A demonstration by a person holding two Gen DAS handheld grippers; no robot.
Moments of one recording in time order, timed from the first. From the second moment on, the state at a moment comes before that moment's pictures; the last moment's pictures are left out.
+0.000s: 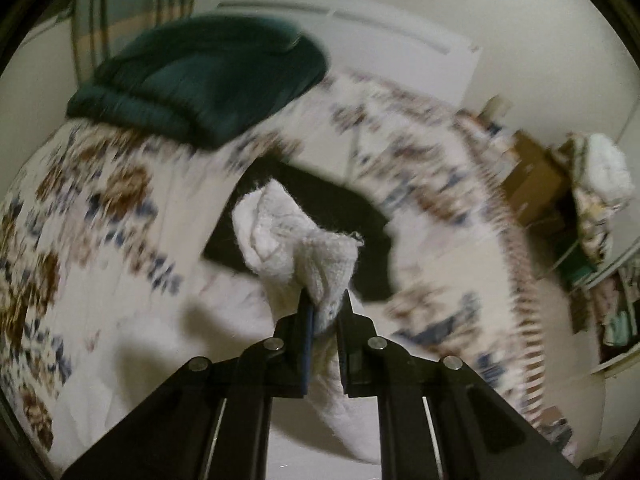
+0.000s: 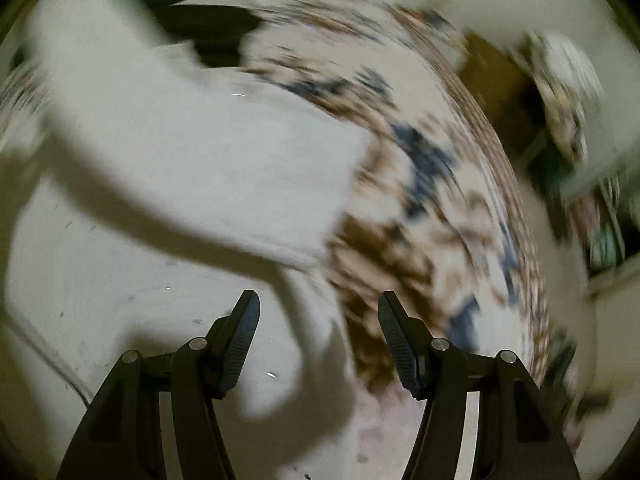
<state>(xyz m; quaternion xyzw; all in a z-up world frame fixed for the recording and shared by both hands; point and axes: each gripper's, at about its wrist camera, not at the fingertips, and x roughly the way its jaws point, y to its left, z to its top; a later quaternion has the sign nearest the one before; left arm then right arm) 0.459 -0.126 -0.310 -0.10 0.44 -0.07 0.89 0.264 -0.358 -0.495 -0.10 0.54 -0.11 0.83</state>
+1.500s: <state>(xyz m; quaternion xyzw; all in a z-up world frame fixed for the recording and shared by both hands) 0.380 -0.026 -0.495 -0.12 0.57 0.07 0.81 0.304 -0.425 -0.529 -0.10 0.56 -0.25 0.79</state>
